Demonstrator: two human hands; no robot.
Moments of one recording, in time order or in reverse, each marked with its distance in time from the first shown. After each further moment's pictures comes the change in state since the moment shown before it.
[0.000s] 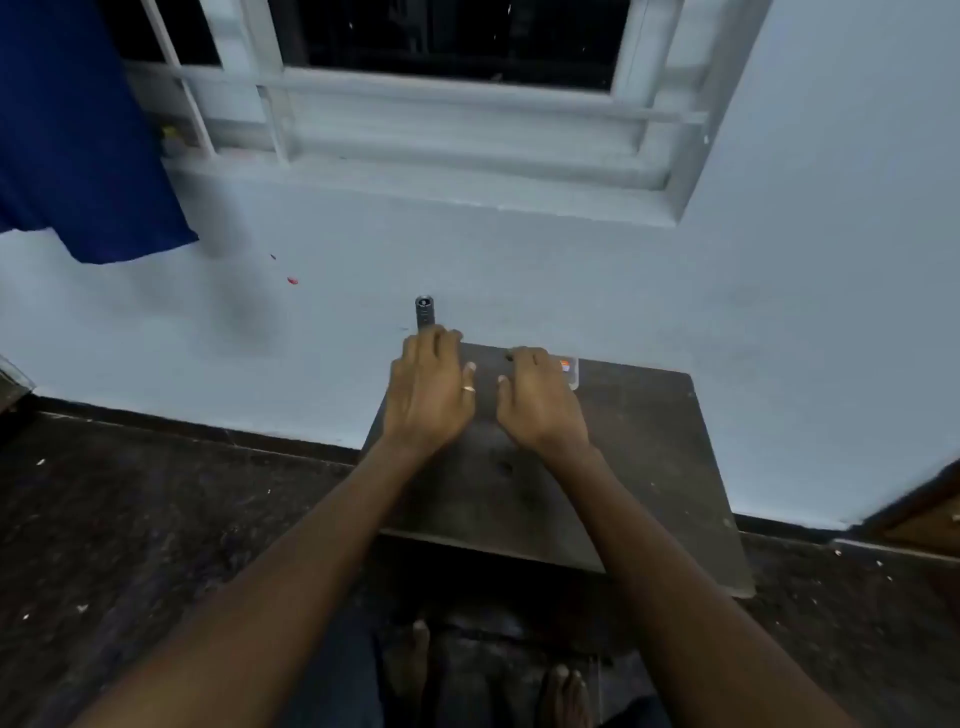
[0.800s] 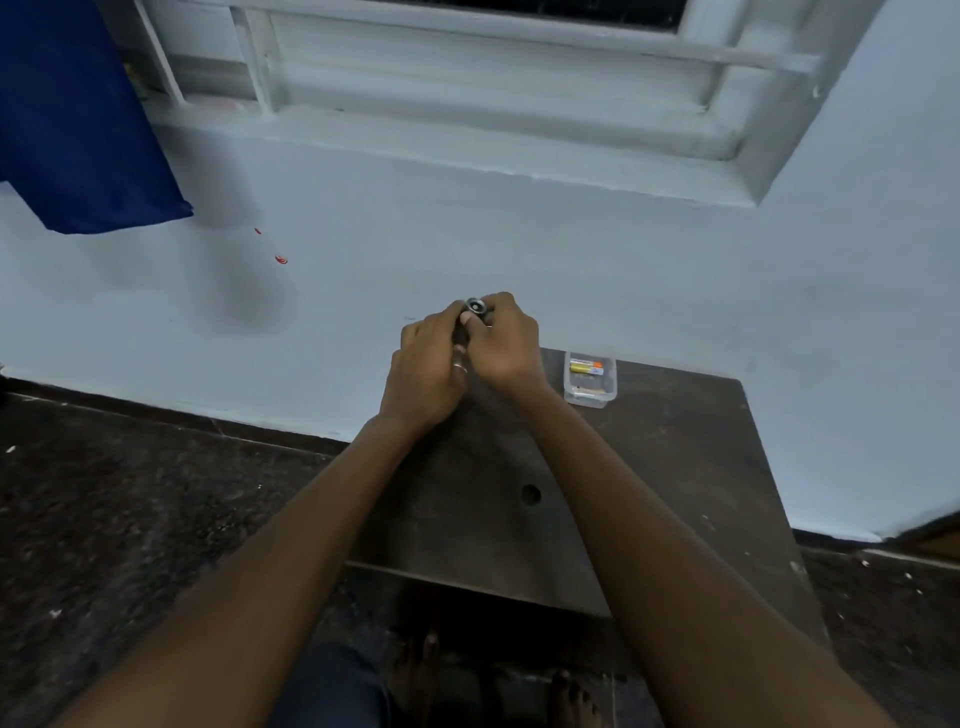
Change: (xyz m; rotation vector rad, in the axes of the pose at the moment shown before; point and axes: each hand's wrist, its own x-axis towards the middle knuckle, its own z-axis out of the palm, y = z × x) left_hand 0.048 -0.057 0.048 -0.481 -0.125 -0.159; right_hand 0.099 -0.039 0.046 0.535 -0.025 0.298
